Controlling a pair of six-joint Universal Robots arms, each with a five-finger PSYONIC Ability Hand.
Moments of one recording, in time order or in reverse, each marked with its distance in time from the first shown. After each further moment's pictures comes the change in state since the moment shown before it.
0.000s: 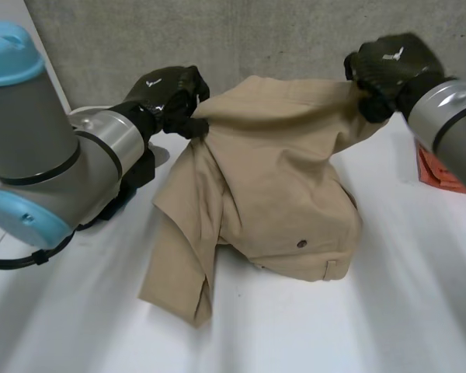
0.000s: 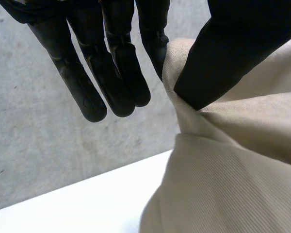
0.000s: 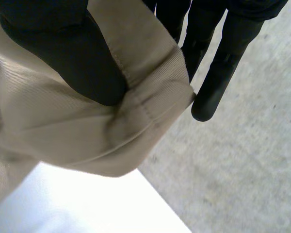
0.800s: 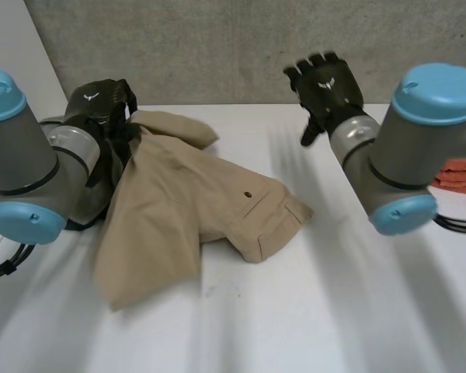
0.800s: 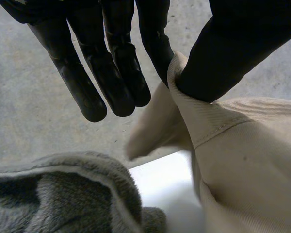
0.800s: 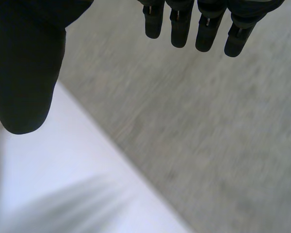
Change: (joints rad) left arm 0.171 -0.029 -0.148 0.215 -0.152 0.132; right arm 0.144 0.289 -0.097 -0.241 0.119 0.038; left_hand 0.000 0.000 0.001 0.003 0.003; right_hand -0.904 -0.956 -0.972 -0.985 -0.954
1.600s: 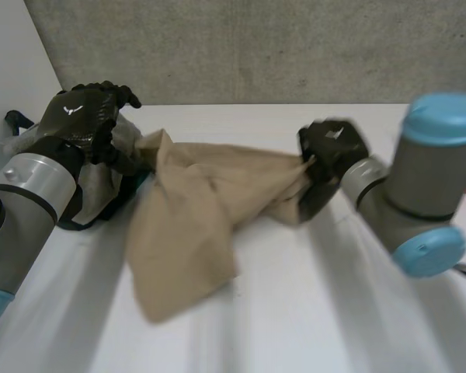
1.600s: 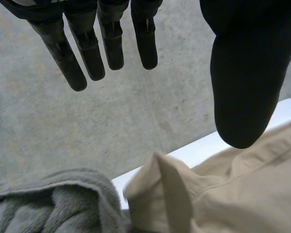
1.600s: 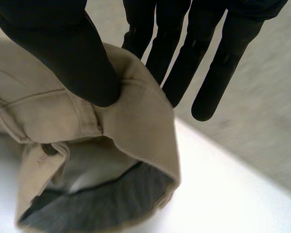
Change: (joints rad) left arm -0.044 0.388 -0.366 -0.003 0.017 0.063; right arm -0.025 -0.084 0.201 0.063 -0.031 0.164; left_hand -0.719 -0.799 -0.788 -0.817 -0.790; right_hand 0.886 0.958 0.939 0.981 0.917
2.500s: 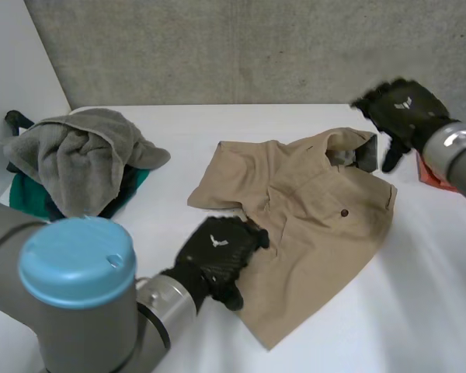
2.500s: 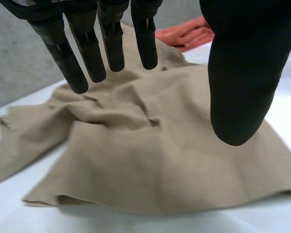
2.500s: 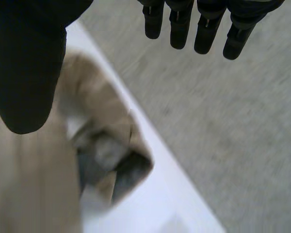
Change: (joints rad) left arm -0.424 -0.267 -0.048 -0.058 0.025 0.045; right arm -0.310 -0.095 -0.009 0.128 -0.271 -0.410; left_hand 0.003 0.021 0.022 0.038 0.051; right_hand -0.870 -0.930 -0.903 -0.943 -0.879
